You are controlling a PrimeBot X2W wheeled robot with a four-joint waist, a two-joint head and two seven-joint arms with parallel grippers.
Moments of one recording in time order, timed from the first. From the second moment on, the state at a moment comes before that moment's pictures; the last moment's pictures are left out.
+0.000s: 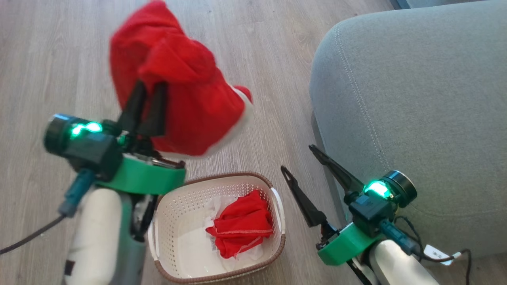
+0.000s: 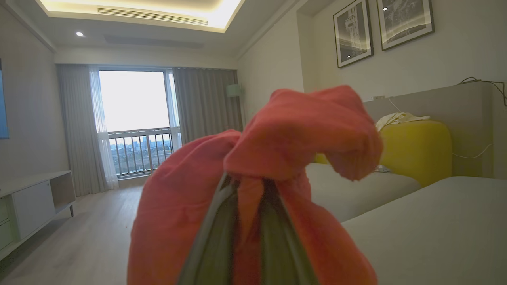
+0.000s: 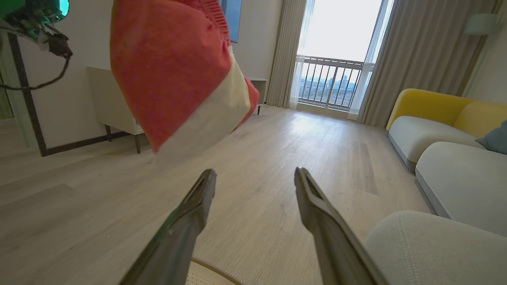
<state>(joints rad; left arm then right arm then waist) -0.32 0.04 -0.15 -0.10 -0.10 -0.08 -0.26 -0.15 -0.13 0.44 0.07 0.05 0.13 -0.26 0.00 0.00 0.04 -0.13</state>
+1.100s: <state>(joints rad) -0.31 0.04 -0.56 0.07 -0.17 -0.12 -0.26 -0.20 -0.15 0.49 0.14 -0.07 0.13 -0.26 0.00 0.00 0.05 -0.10</state>
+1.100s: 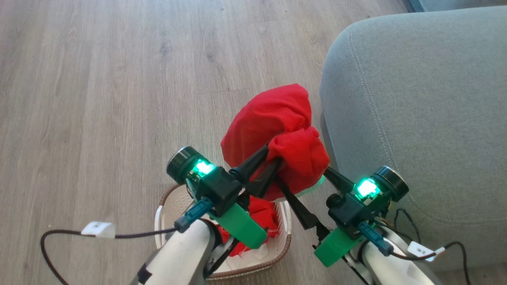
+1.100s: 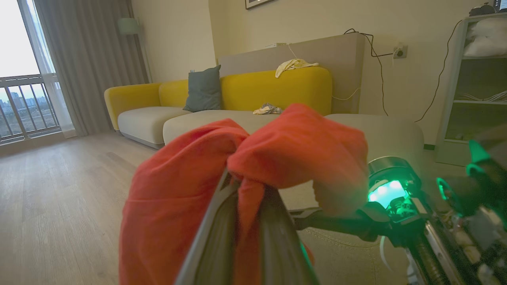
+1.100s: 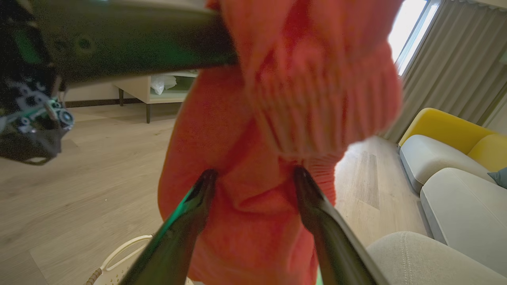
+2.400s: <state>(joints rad) -0.32 0.05 -0.67 0.09 -0.25 -0.12 -0.26 -0.24 -0.07 0.40 0.26 -0.02 0.13 -0.26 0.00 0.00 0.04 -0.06</state>
